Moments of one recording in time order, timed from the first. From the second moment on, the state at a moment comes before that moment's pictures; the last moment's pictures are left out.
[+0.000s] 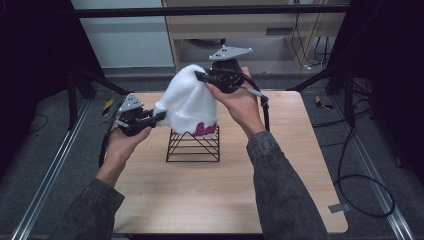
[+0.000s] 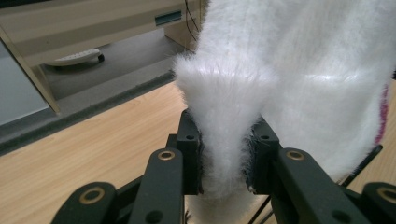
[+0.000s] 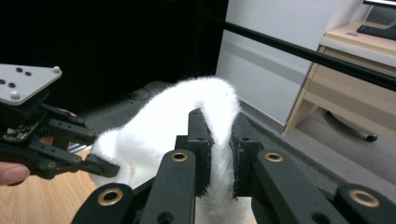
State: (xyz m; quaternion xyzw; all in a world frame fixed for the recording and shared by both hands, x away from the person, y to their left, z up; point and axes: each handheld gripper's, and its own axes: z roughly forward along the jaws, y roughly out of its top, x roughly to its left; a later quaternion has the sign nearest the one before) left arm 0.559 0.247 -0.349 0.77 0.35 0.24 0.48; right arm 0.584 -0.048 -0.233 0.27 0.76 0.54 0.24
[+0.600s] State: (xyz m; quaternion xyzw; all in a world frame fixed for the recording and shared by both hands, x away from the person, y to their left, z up) left arm 0.548 0.256 -0.379 0.78 0.35 0.21 0.48; right arm 0.569 -0.042 -0.256 0.26 0.79 0.51 0.22
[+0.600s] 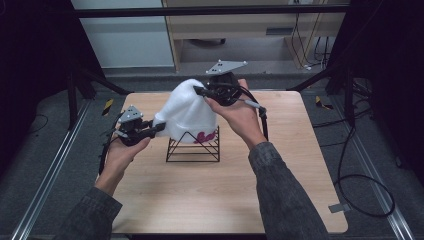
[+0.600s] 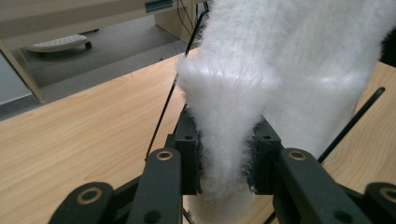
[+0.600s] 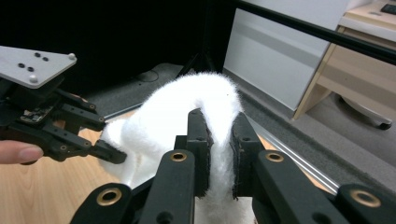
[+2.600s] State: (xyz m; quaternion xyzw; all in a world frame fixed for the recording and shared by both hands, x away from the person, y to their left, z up) left arm 0.540 0.258 -0.430 0.81 0.34 0.17 0.45; right arm 0.555 -0.026 -0.294 0.24 0.83 0.47 0.18
